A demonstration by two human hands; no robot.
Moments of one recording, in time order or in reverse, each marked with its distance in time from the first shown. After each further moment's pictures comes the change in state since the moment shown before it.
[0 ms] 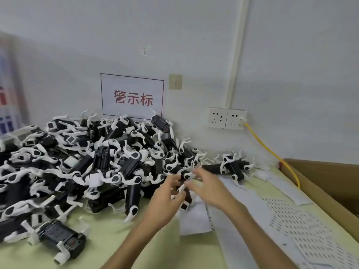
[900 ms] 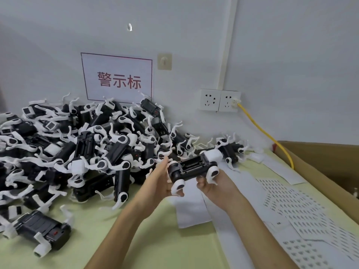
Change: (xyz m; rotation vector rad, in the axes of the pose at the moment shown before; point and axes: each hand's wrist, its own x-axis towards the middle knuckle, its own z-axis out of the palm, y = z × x) left_hand 0.004 0.003 0.001 -0.793 -0.322 -0.123; right_hand -0.033 0.023 -0.001 1.498 -0.096 0.340
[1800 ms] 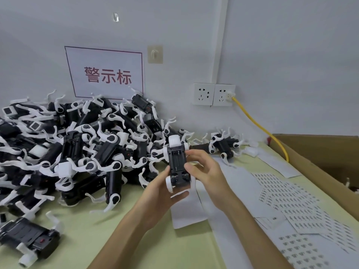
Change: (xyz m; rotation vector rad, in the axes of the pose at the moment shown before) left_hand 0.002 -0.020 0.016 -0.255 0.123 -0.137; right_hand -0.004 0.003 0.007 -0.695 0.018 -0.441
